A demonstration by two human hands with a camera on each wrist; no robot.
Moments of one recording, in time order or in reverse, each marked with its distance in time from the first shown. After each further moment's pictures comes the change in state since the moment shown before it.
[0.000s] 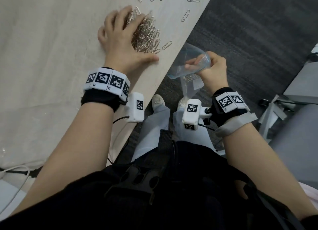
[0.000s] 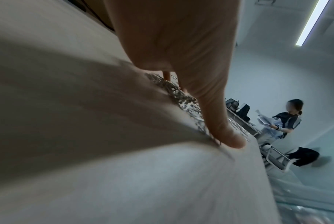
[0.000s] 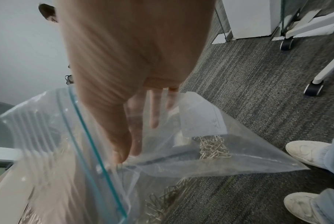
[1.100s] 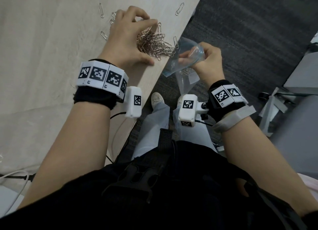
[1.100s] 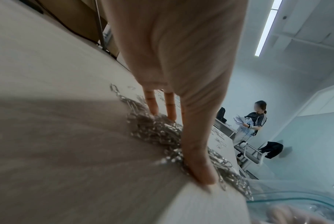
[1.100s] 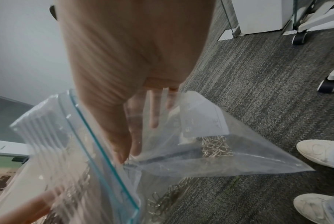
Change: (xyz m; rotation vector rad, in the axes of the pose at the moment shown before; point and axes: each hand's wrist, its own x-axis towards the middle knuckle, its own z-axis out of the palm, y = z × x) left_hand 0.007 0.021 -0.014 -0.062 -0.225 0.196; right_hand -0.002 -0.014 0.009 0.017 -0.001 0.005
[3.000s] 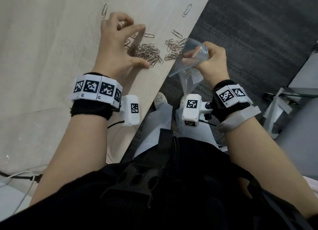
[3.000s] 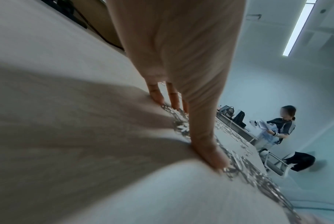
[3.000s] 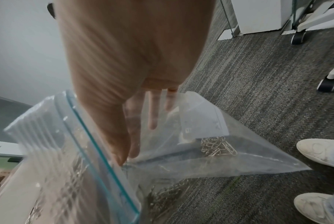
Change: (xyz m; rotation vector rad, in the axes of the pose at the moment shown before) left_hand -0.018 -0.033 0.002 -0.135 0.171 -0.053; right_hand 0.009 0.003 0.006 0.004 -0.005 0.003
